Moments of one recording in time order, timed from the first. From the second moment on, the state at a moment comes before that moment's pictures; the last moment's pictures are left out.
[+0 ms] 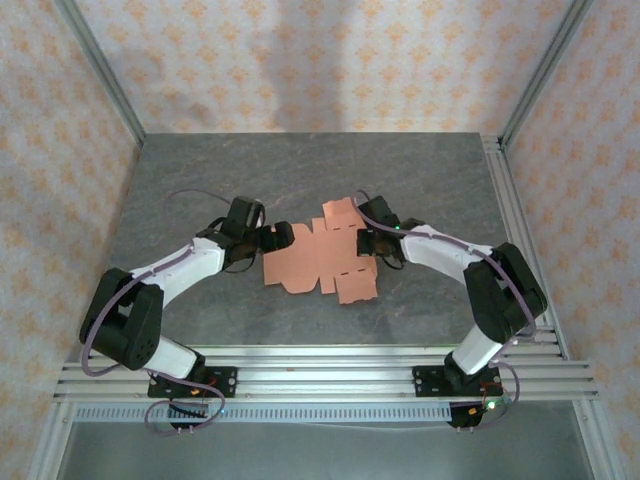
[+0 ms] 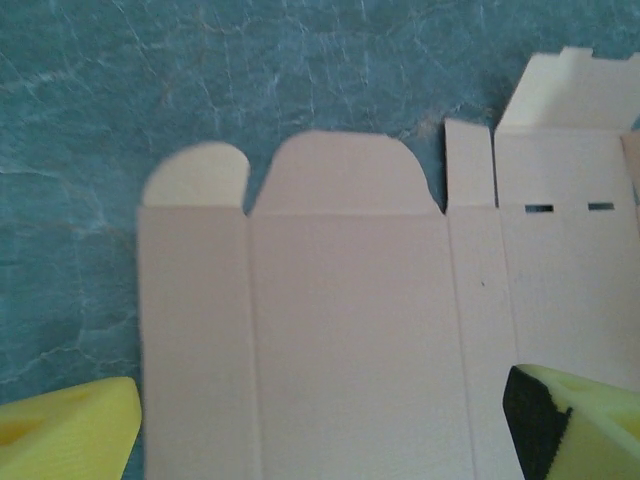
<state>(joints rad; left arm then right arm) -0.35 1.46 0.83 -0.27 0.07 -0.64 0.58 1.64 1.01 -0.44 0.18 0.45</state>
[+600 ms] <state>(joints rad) -0.35 1.43 0.78 -0.28 0.00 -0.64 0.79 1.97 1.26 -0.84 0.81 0.51</state>
